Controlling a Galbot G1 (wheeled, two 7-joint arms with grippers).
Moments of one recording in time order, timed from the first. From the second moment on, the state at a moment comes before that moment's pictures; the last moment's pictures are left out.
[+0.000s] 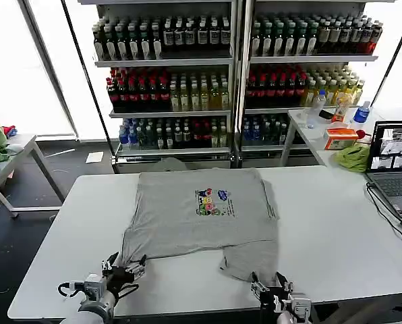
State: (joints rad) left arm 1.48 -1.26 -0.50 -2.00 -0.27 0.51 -0.07; right arm -1.56 1.23 0.28 2.18 0.49 -0.58 0.47
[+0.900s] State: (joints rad) left arm 1.48 -1.27 -0.49 -2.00 -0.28 0.51 -0.06; right arm -1.54 1.24 0.30 2.18 0.51 -0.58 0.46
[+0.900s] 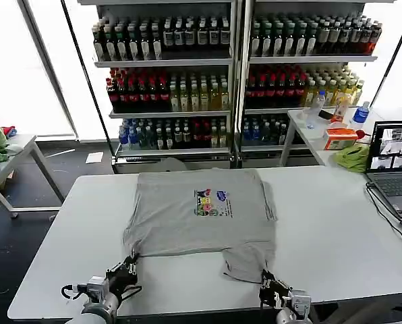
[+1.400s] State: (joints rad) left arm 1.44 -1.31 -0.50 -2.04 -0.28 0.45 -0.07; right arm -1.48 1.26 0.35 2.23 0.42 -0.53 0.41
